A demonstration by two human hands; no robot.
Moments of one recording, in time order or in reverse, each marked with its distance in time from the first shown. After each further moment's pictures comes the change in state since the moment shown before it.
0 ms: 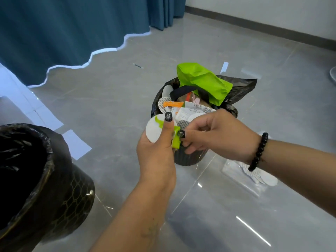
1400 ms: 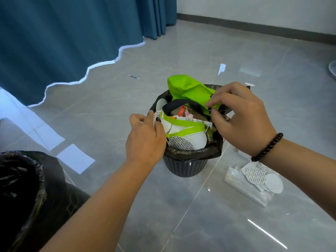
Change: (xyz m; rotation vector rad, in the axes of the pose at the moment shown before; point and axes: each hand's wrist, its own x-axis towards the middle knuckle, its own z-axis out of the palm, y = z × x) left_hand 0.077 0.013 0.008 1.405 -0.099 0.499; right_hand 0.035 0.045 -0.056 -0.592 0.738 -0.627
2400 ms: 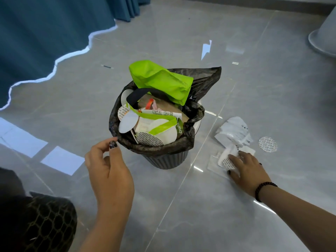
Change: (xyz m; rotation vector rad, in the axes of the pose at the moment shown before) left_hand -0.064 -0.013 0.022 -0.547 0.257 -0.260; right_hand -0.224 0.143 0.024 -0.425 -0.799 0.744
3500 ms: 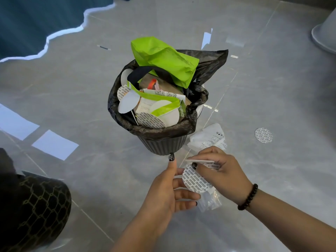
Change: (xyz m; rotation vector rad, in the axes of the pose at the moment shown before) left_hand -0.075 -0.005 0.026 -0.299 -0.835 -0.925; right_hand -0.076 -0.116 -0.071 1.114 -0.034 -0.206
